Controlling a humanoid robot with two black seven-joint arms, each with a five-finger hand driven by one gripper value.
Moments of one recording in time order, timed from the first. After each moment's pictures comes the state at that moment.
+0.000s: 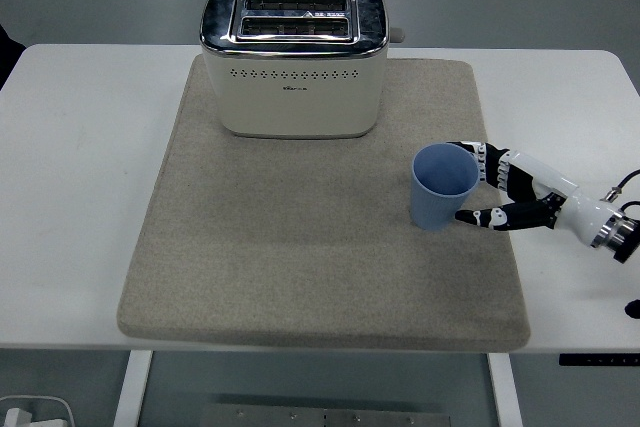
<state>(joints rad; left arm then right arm) 0.00 0.00 -0.06 -0.15 -0.04 -0.10 0.10 0.46 -0.62 0.73 1.24 -0.96 0.29 0.40</state>
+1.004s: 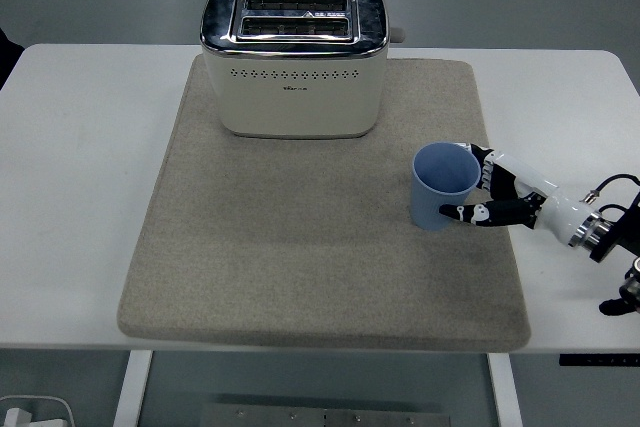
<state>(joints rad) 0.00 0.00 -0.06 -0.15 -0.04 -0.10 0.10 0.47 -0.53 0.73 1.16 -0.95 0.29 0.40</state>
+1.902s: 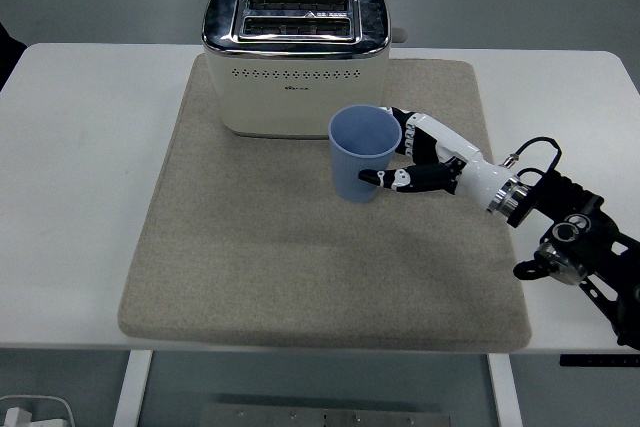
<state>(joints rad) 0.00 0.00 -0.06 -0.15 -0.04 -0.10 0.10 0.62 -0.30 0.69 1.17 -0.96 0.21 0.33</state>
